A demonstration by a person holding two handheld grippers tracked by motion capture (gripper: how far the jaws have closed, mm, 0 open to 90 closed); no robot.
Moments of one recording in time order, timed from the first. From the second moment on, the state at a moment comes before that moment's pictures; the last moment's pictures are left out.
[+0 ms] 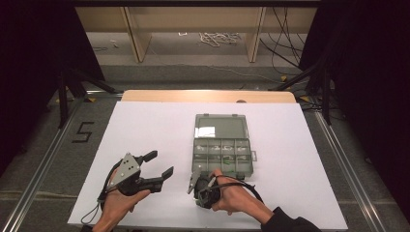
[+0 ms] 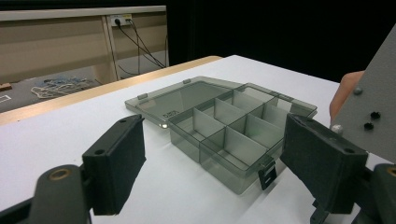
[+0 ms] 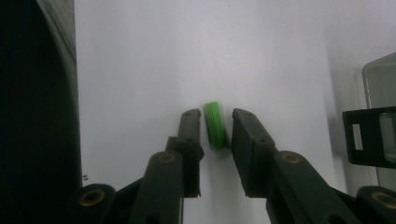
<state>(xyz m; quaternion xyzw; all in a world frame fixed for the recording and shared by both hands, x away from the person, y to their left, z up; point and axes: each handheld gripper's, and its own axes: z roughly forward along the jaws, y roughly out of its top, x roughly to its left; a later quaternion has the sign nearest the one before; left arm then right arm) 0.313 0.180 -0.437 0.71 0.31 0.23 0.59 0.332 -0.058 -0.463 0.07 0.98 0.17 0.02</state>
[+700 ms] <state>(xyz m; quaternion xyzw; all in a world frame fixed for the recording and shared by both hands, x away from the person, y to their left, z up) 0.313 0.181 -0.437 0.71 0.31 0.23 0.59 0.330 -0.053 -0.462 0.07 0.99 0.16 0.01</state>
